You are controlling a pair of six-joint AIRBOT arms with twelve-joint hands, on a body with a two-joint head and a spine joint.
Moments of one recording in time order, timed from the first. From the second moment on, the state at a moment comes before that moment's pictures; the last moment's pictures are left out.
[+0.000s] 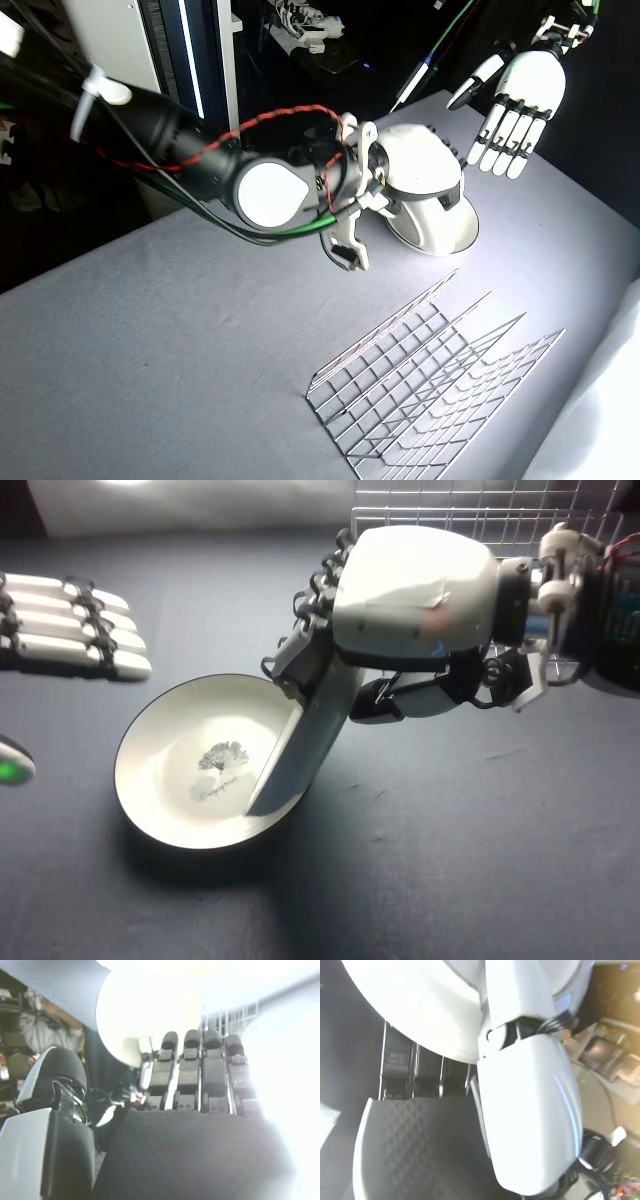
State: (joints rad) left arm 0.56 -0.86 1.60 1.27 -1.16 -0.12; right arm -0.32 -1.22 1.19 -0.71 0.64 -0.40
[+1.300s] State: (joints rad) left arm 0.56 -0.93 1.65 1.30 -1.17 -0.10; right arm -0.04 -1.09 1.09 0.00 0.26 -0.39
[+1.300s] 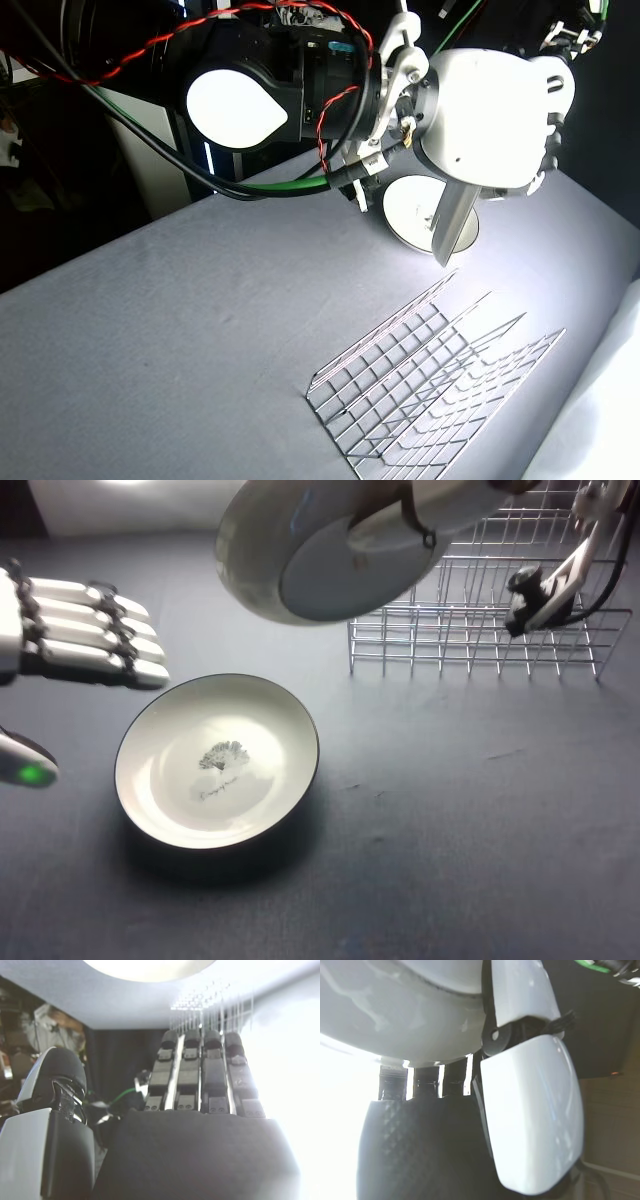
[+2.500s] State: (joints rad) left arm 0.56 -1.02 1.61 1.45 -0.93 -0.13; right arm -0.04 -0.99 1.24 0.10 0.16 -0.41
